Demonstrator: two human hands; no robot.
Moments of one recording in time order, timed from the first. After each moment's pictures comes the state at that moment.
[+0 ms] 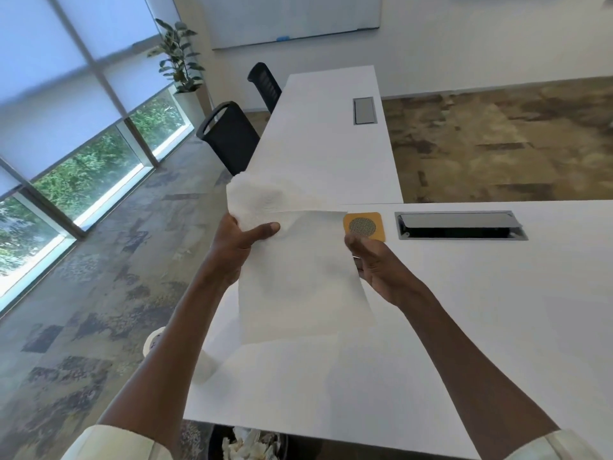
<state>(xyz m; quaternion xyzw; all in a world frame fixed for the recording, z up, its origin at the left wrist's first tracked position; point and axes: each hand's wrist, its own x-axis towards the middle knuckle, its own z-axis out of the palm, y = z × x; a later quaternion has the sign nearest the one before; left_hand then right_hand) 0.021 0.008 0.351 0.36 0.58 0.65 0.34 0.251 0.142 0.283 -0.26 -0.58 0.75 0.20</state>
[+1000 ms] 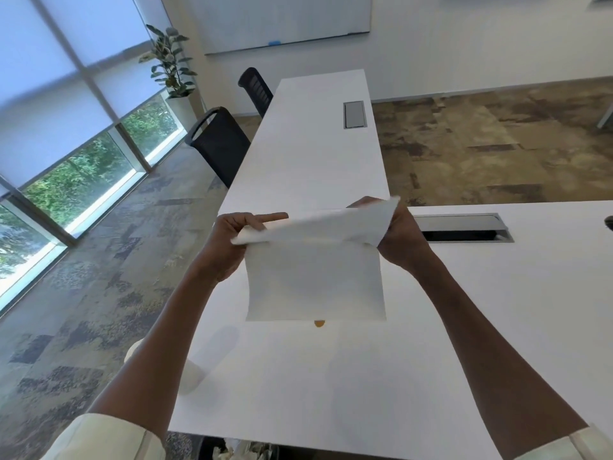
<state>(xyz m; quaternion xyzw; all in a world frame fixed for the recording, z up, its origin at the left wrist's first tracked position) 0.022 0.038 0.346 0.45 0.53 0.60 0.39 0.290 0.173 0.361 -0.16 -0.72 0.56 0.38</state>
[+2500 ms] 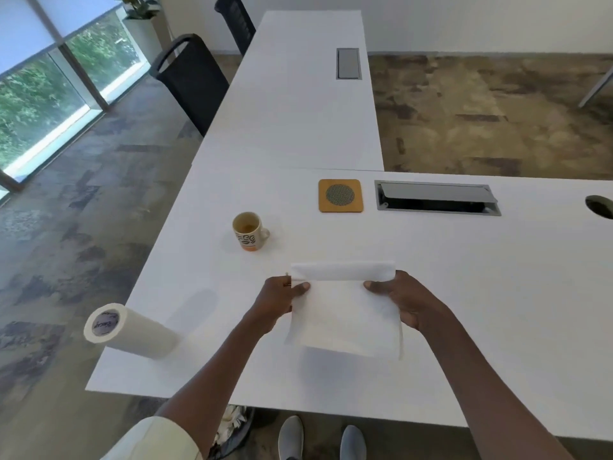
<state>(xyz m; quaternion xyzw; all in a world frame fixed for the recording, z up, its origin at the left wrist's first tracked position) 0.103 0.022 0.153 0.18 0.68 0.47 0.54 0.335 0.143 0.210 -0.47 -0.45 0.75 0.12</state>
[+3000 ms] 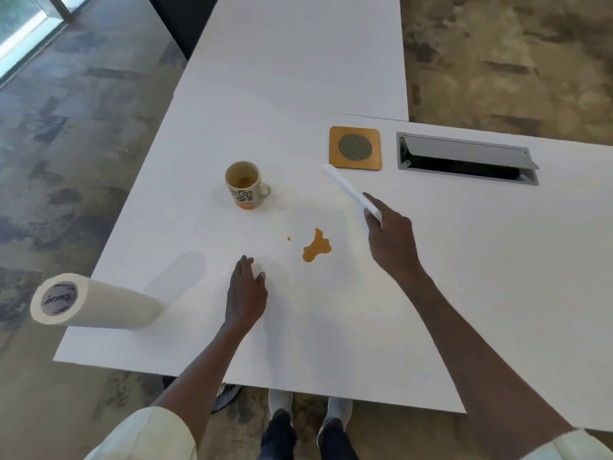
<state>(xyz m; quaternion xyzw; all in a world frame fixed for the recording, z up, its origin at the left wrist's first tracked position) 0.060 -0.022 0.026 0.29 0.88 0.26 0.26 0.247 0.167 0.163 -0.48 -0.78 0.33 0.23</state>
